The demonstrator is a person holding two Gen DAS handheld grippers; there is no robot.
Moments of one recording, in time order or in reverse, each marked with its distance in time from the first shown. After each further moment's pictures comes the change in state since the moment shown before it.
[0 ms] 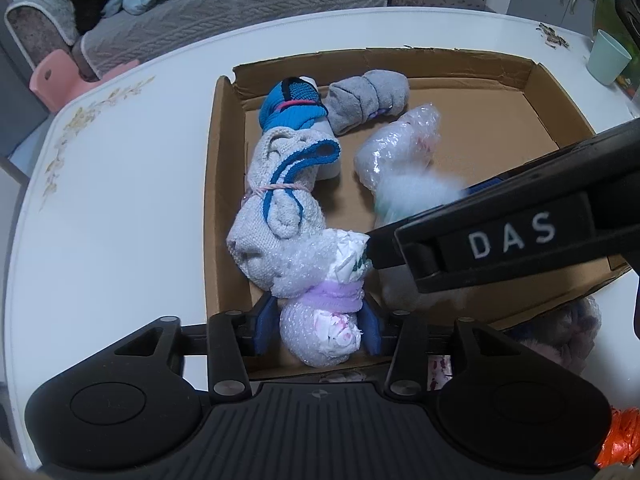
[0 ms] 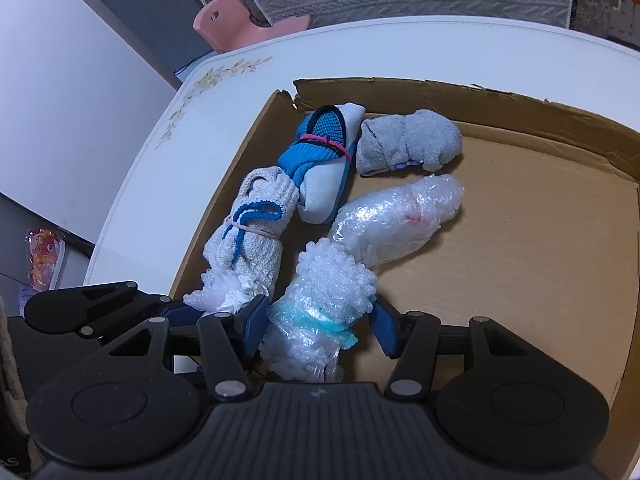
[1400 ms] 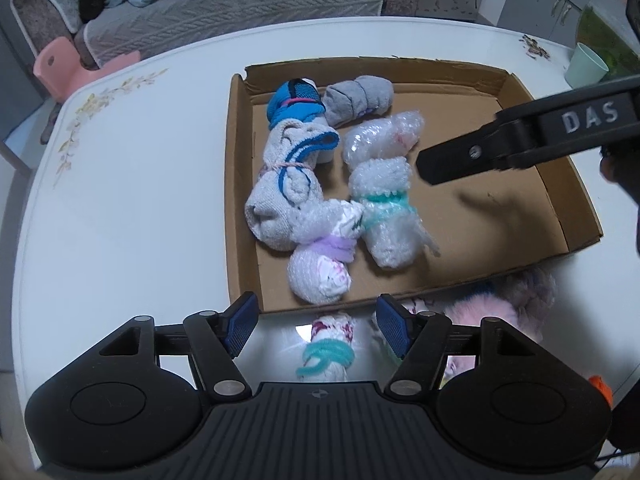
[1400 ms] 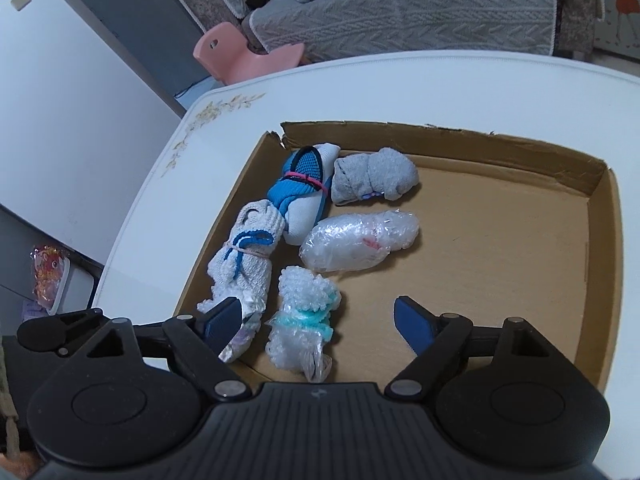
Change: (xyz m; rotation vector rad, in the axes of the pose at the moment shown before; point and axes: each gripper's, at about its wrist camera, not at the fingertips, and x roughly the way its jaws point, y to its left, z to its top) left arm -0.043 0.008 -0.020 -0.029 0.013 -0.056; right arm -0.044 -0.014 0.002 0.012 -0.091 -0.009
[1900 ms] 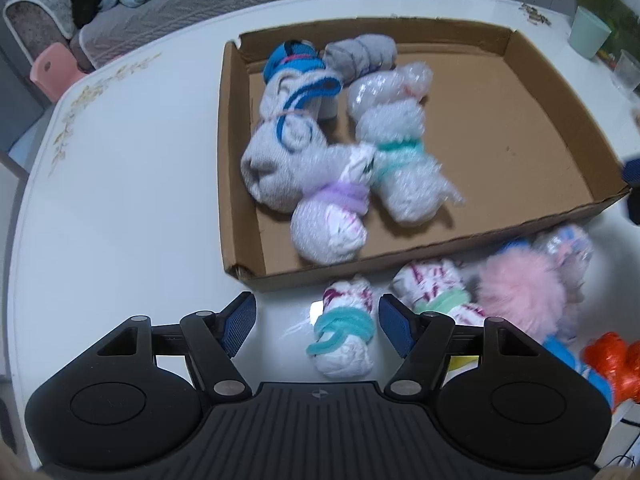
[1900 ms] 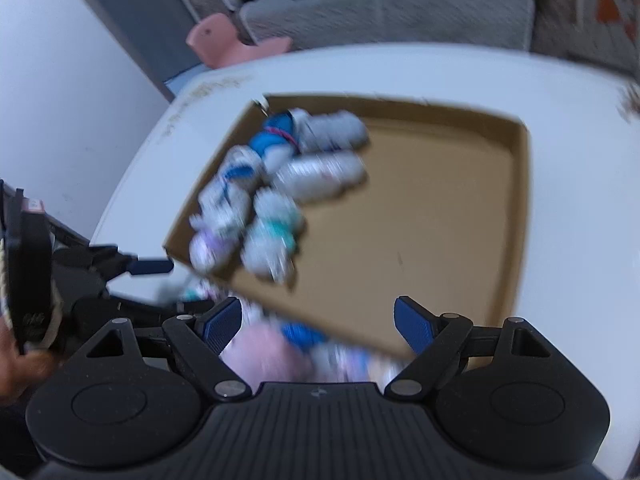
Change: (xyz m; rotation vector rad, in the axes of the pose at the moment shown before) left arm 0.030 -0.001 -0.026 0.043 0.011 0.046; right arm -0.060 -0.017 -0.064 0.040 0.030 -0.066
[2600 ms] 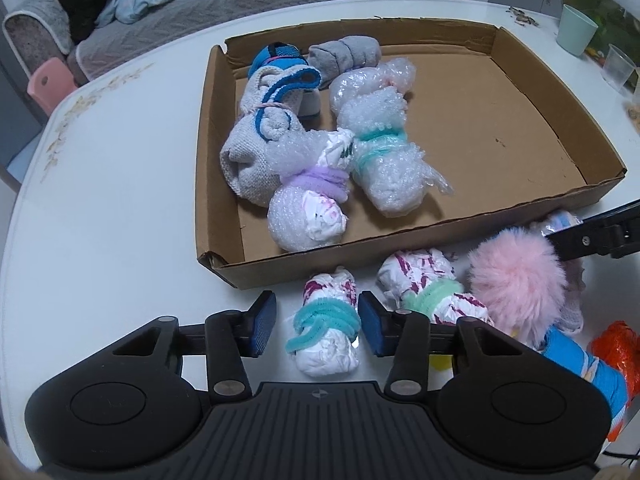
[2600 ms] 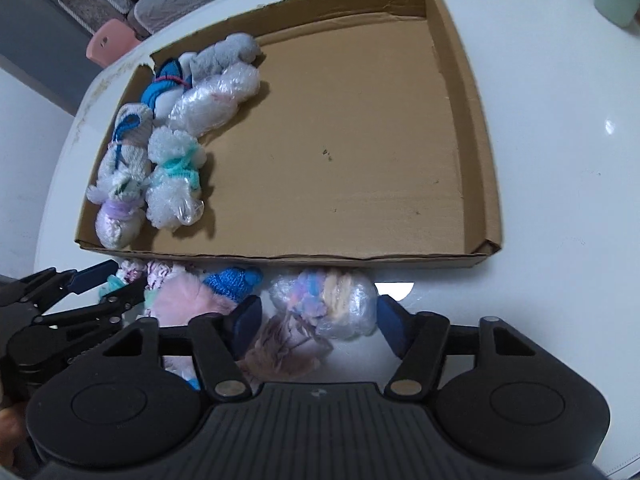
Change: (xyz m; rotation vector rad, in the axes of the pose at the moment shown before) left arm 0.004 -0.012 -0.014 0.021 -0.070 -0.008; right arm 0.062 -0.014 -0.030 0.228 0.057 -0.157
